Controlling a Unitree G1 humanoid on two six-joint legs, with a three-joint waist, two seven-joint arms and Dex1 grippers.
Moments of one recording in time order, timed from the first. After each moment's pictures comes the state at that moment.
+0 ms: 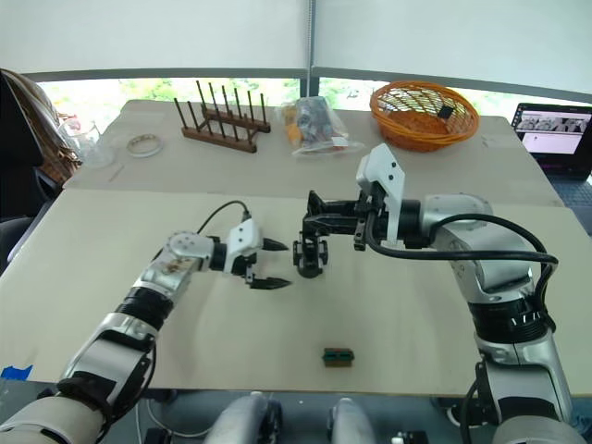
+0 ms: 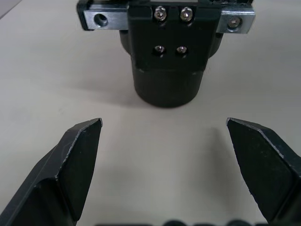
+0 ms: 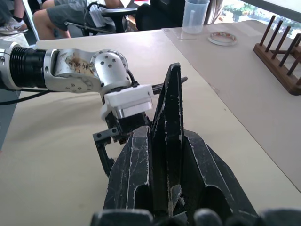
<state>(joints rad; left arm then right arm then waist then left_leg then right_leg) -0.76 0.34 -0.28 0.70 -0.08 -0.09 -1.20 -0.66 -0.68 0.06 -0.22 0.53 0.67 1.02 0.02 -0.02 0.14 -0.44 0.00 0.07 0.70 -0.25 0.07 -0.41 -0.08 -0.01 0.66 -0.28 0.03</state>
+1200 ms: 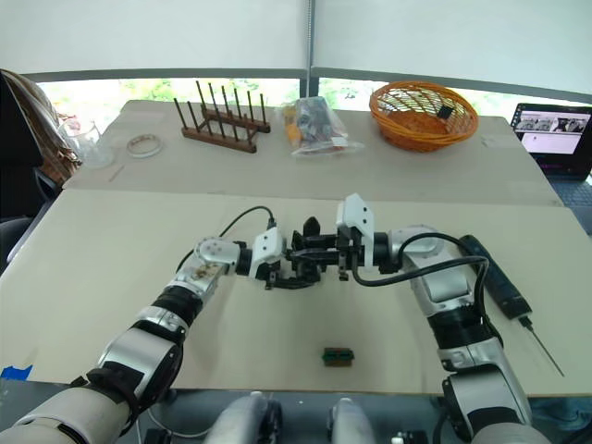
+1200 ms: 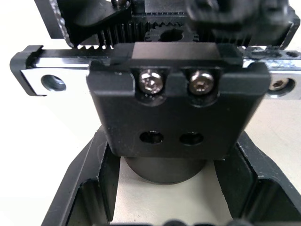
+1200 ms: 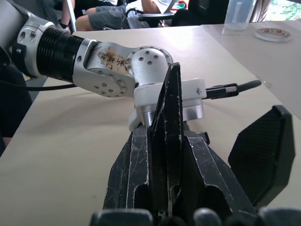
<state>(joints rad) -0.84 0.22 -0.25 0.92 -0.02 -0.28 -1.23 -0.60 -0.51 0.17 0.10 0.39 0.26 1.22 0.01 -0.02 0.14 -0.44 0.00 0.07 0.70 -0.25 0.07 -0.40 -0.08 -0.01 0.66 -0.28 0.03</state>
